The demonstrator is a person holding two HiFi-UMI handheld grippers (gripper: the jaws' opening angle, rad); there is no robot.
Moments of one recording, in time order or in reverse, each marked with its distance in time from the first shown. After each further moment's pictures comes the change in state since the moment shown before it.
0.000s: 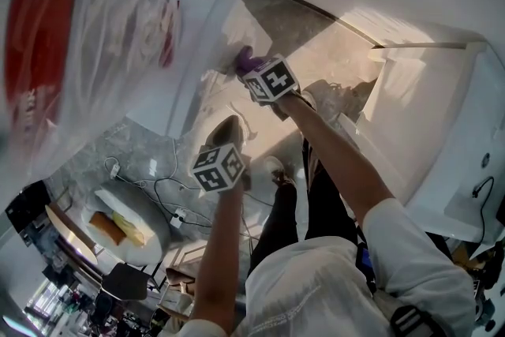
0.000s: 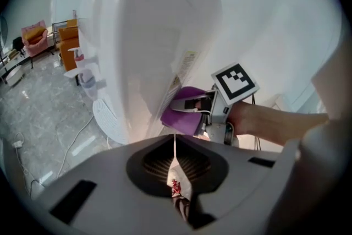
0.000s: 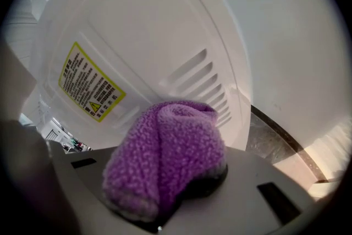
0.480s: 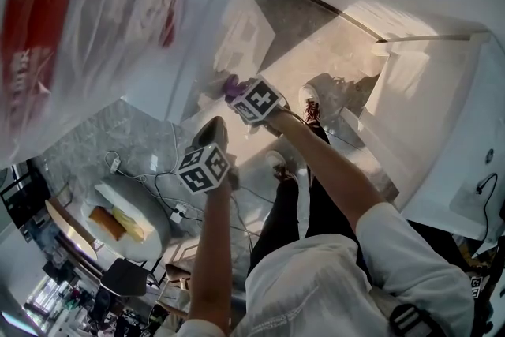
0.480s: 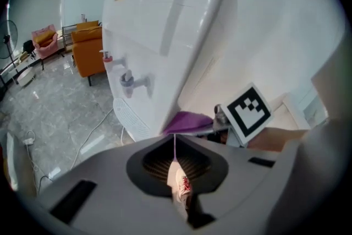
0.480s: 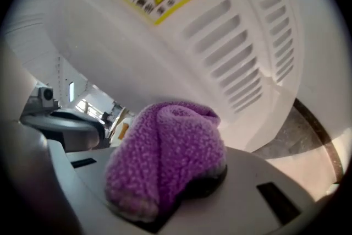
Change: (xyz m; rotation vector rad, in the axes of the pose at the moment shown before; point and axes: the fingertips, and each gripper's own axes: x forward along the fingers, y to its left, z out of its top) left arm -0.031 0.048 -0.014 -0.022 -0.009 0.082; right arm 0.032 0.090 -0.079 -0.062 0.158 0.183
